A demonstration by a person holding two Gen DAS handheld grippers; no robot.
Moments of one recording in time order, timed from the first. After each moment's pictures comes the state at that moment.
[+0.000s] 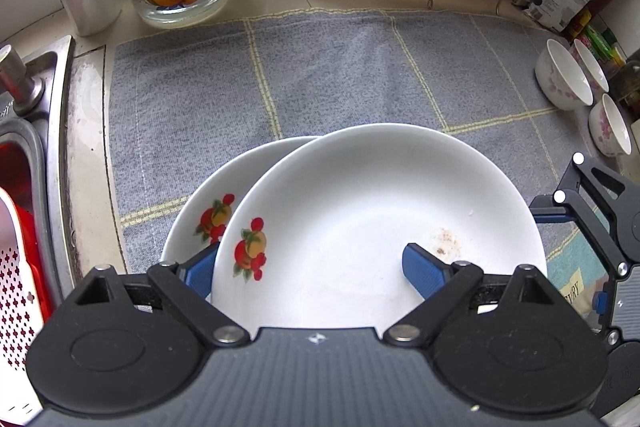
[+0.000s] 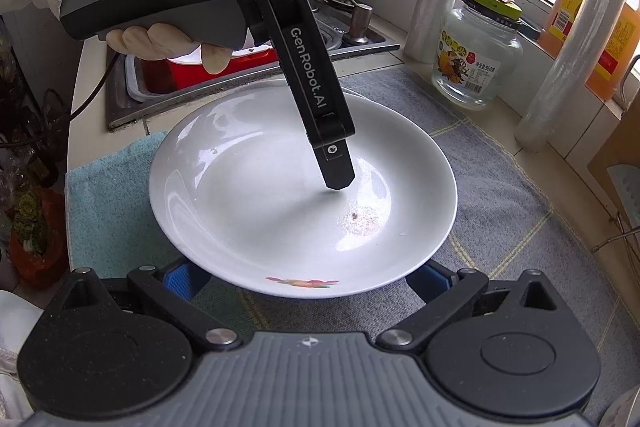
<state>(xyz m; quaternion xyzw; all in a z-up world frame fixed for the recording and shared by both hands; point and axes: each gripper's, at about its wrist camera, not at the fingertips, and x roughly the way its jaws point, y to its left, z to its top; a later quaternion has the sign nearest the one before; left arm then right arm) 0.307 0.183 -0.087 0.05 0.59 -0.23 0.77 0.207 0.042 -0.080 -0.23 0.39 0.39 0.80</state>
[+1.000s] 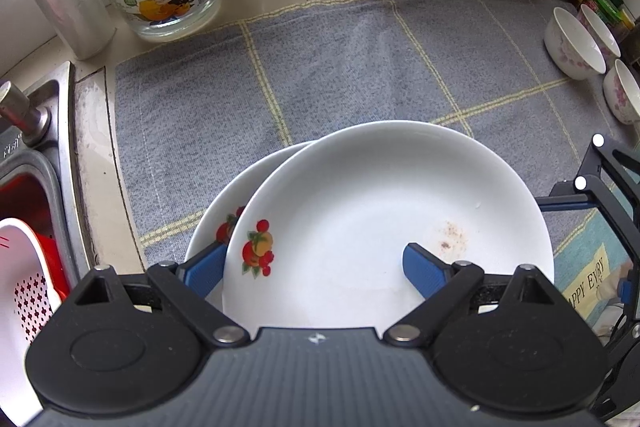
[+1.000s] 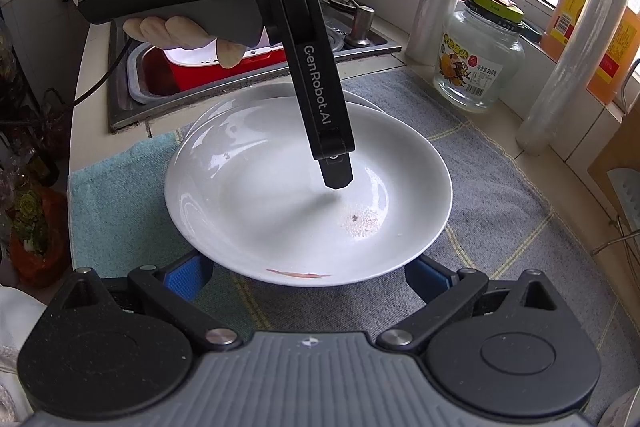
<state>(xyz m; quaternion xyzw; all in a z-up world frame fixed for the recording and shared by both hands) 0.313 0.172 -0.084 0.11 0.59 -0.23 0.77 0.205 0.044 -0.077 -0.23 0.39 0.39 0.80</state>
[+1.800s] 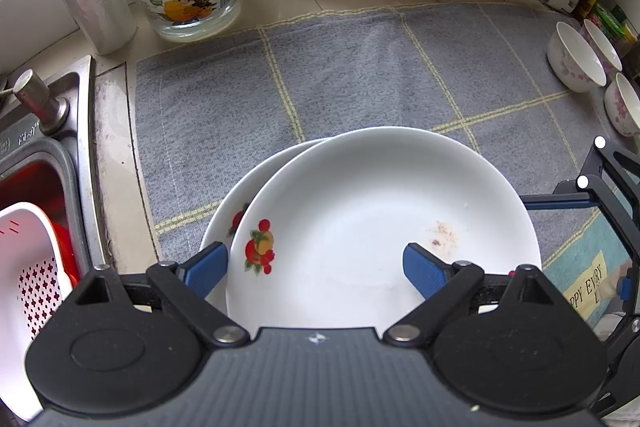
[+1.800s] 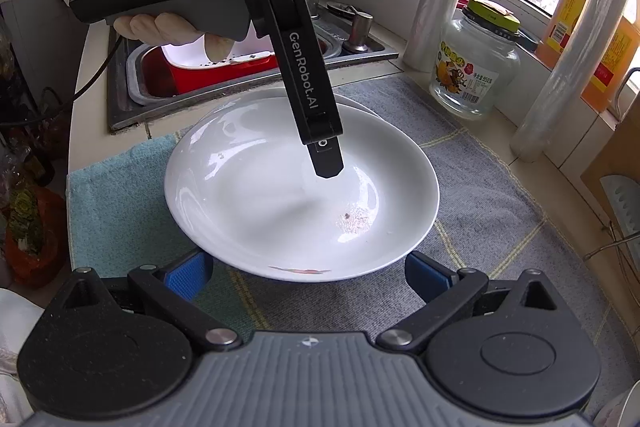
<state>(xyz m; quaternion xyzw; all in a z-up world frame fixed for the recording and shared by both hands) 0.306 0.185 -0.076 0.10 0.58 -0.21 0.78 0.199 0.044 -0.074 -0.24 0.38 0.39 0.80</state>
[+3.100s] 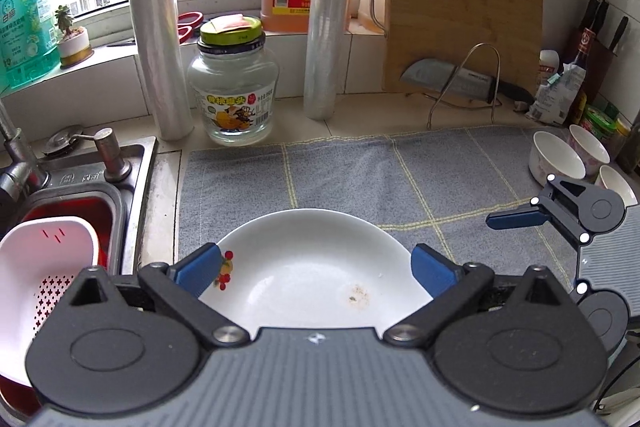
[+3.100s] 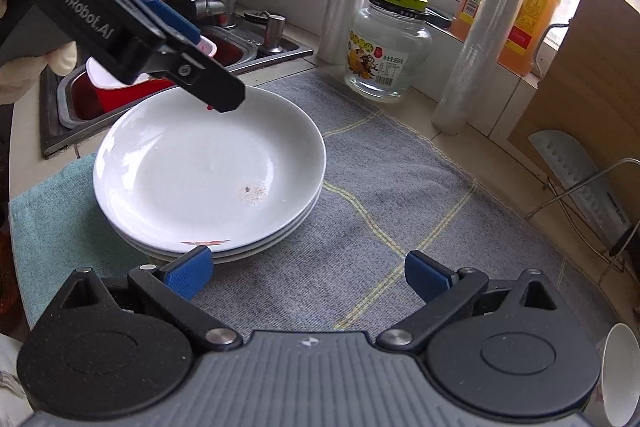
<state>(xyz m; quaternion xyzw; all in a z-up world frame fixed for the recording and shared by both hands) 0.219 0.187 -0.032 0.03 0.39 -0.15 0.91 0.214 0.002 -0.076 -0.20 0.37 0.28 0.86</state>
